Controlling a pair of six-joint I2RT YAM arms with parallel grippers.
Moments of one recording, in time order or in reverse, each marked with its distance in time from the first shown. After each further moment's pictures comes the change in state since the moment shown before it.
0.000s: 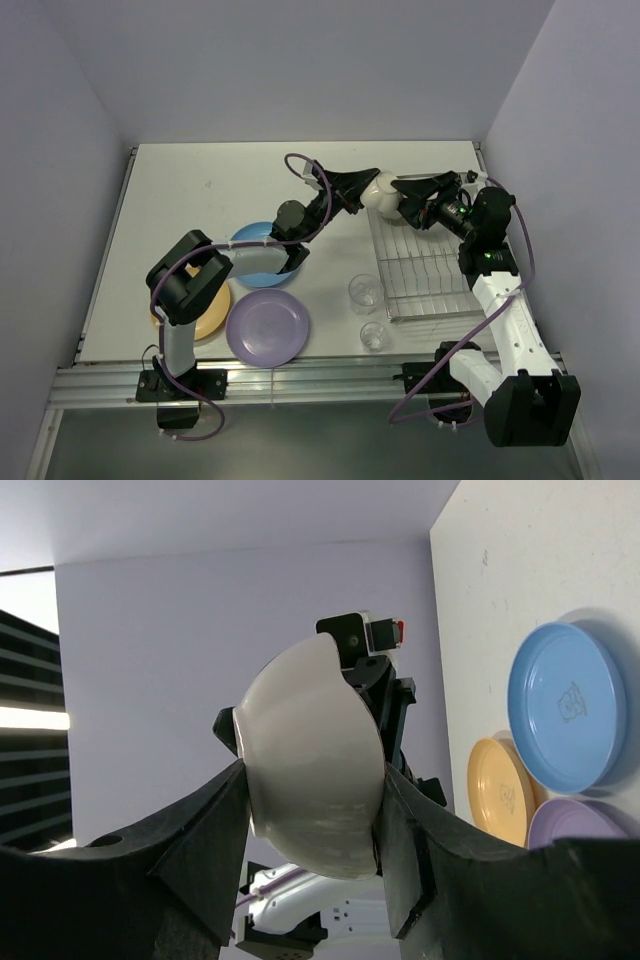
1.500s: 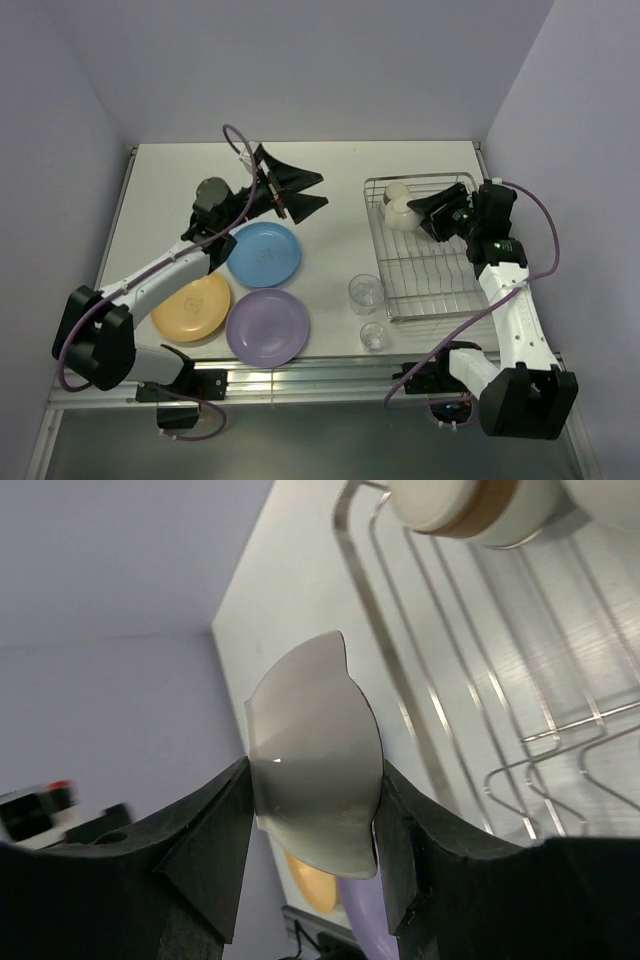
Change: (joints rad) left arm 0.306 -0.549 -0.319 -0.384 0.507 0.231; right arm -0.069 0.031 0.098 -0.451 0.239 -0.459
